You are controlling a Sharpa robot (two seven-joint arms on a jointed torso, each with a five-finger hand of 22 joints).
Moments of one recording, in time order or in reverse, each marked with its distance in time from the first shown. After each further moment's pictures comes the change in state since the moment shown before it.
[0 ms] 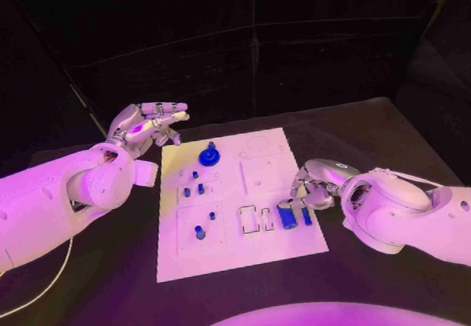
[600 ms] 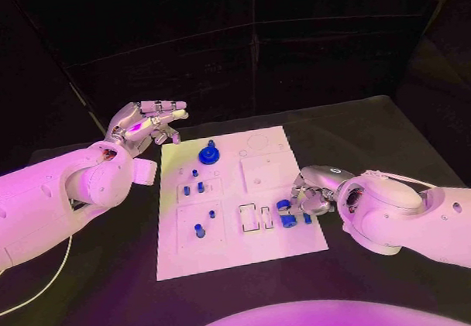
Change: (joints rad) left arm 0.000 0.000 0.000 -0.004 0.000 0.002 -0.002; left_hand 0.000 0.000 -0.004 0.004 0.000 -0.004 0.004 0.000 0.000 0.000 0.000 0.005 0.000 0.000 0.000 0.000 -0.001 0.000 0.000 0.000 0.000 0.000; right arm -0.012 0.022 0.000 -0.013 -0.022 0.090 -0.026; right_hand 0.013 0.013 -0.003 0.003 0.023 -0.003 -0.003 0.011 0.010 0.000 0.000 -0.001 0.009 0.000 0.000 0.000 0.000 0.000 0.000 0.000 0.000 -0.003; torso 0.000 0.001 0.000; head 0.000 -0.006
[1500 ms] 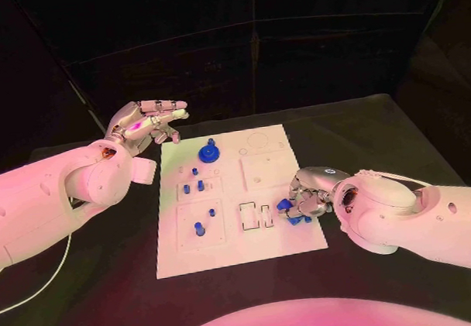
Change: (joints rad) left arm 0.000 0.000 0.000 -0.005 0.000 0.016 -0.018; left_hand -0.004 -0.004 0.000 0.000 0.000 -0.004 -0.004 0.000 0.000 -0.004 0.004 0.000 0.000 0.000 0.000 0.000 -0.001 0.000 -0.003 0.003 0.000 0.000; right arm -0.006 0.017 0.004 0.001 -0.033 0.051 -0.009; right_hand 0.070 0.070 -0.008 -0.011 0.156 0.004 -0.003 0.023 0.031 0.008 -0.008 0.005 0.002 0.000 0.000 0.000 0.000 0.000 0.000 0.000 0.000 0.012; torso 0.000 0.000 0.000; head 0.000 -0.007
